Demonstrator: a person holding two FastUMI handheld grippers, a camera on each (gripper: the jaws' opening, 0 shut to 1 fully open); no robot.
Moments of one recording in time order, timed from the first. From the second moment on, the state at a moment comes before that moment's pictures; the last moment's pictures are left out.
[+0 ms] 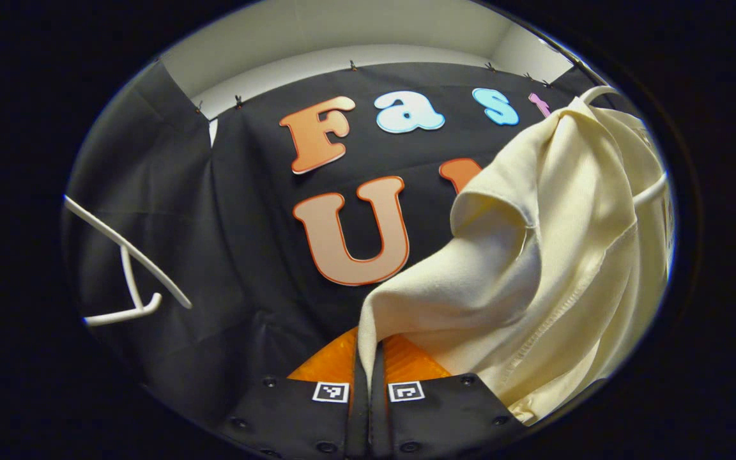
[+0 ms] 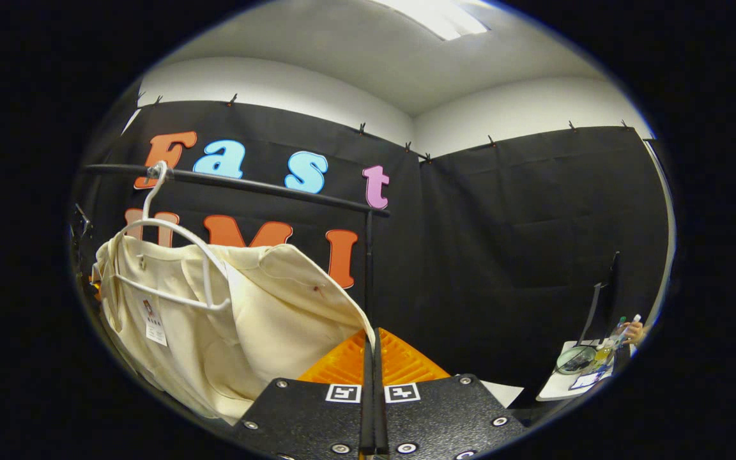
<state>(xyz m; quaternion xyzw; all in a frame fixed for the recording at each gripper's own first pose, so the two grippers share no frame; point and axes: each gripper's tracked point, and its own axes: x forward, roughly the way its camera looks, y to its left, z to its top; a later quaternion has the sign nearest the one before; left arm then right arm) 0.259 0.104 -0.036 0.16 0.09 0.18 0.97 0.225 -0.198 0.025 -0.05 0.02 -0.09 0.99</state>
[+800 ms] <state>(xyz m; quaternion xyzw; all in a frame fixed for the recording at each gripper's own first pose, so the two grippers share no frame) 0.267 0.106 -0.087 0.17 0.18 0.15 0.96 0.238 -0.193 -0.090 -0.06 0.13 -0.09 0.99</state>
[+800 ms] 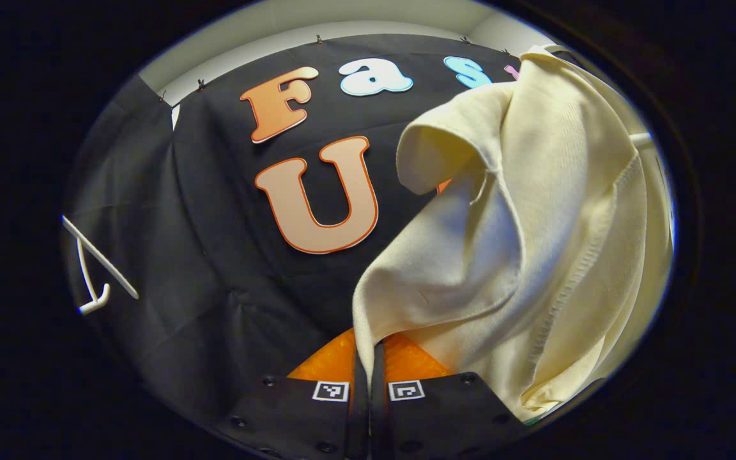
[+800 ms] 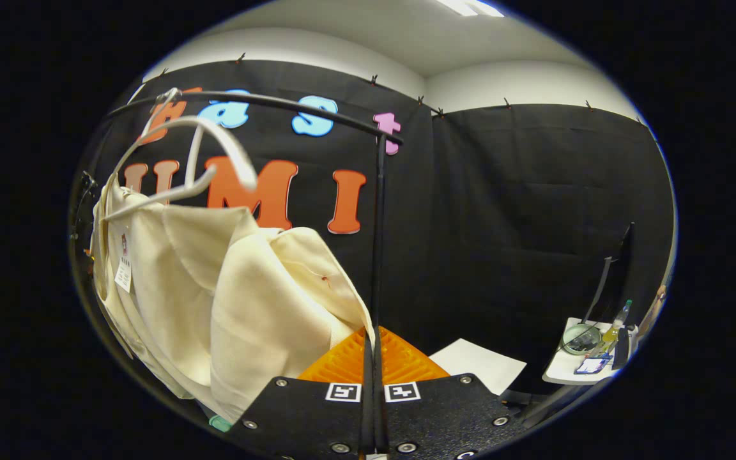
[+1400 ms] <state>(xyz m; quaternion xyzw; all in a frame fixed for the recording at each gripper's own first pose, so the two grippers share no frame) 0.218 0.145 -0.122 0.15 0.18 0.18 0.96 0.165 -0.143 -0.077 -0.04 0.09 -0.04 0.99</state>
